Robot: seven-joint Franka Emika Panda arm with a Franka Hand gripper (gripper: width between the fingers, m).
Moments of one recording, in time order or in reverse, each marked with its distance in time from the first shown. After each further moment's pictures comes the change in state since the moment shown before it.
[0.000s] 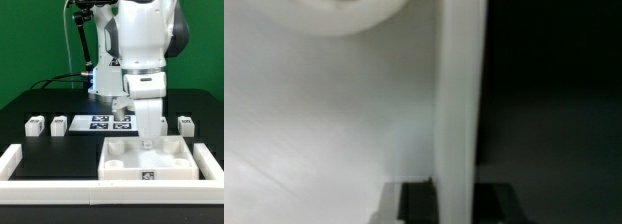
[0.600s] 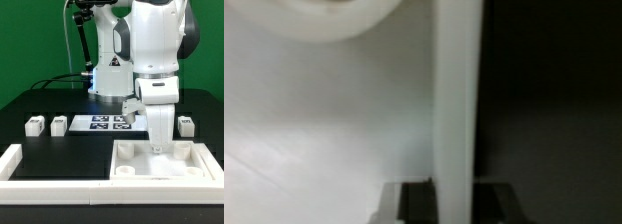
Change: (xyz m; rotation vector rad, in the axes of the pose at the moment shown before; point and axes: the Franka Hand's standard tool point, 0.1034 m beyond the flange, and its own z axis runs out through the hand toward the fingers) arm 0.008 0.004 0.004 0.035 -0.013 0.018
